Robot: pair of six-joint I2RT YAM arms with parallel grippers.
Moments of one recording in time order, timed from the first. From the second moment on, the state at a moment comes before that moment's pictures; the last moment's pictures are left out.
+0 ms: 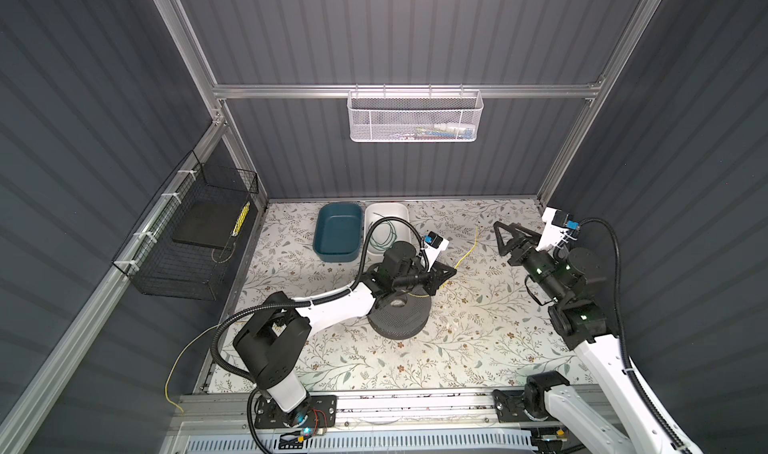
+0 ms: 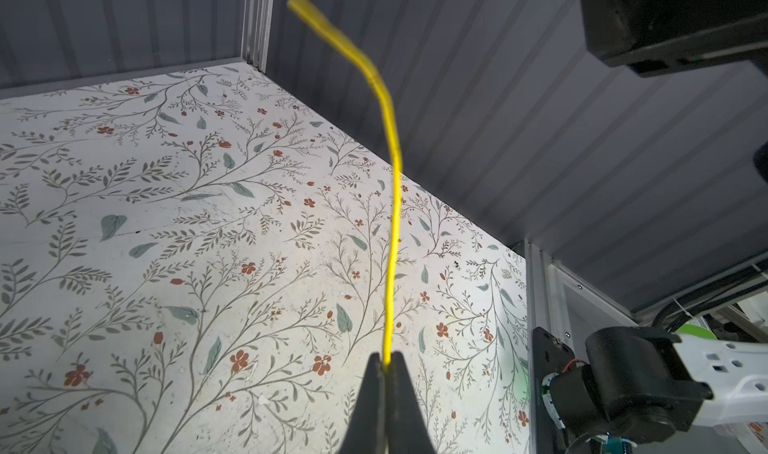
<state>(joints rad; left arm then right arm) -0.86 1.65 1.05 0.30 0.43 -0.28 0.17 0.75 0.74 0.07 -0.23 0.54</state>
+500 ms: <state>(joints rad) -0.86 1.73 1.22 0.26 0.49 -0.26 0.23 0.79 0.53 0.08 -0.41 0.84</state>
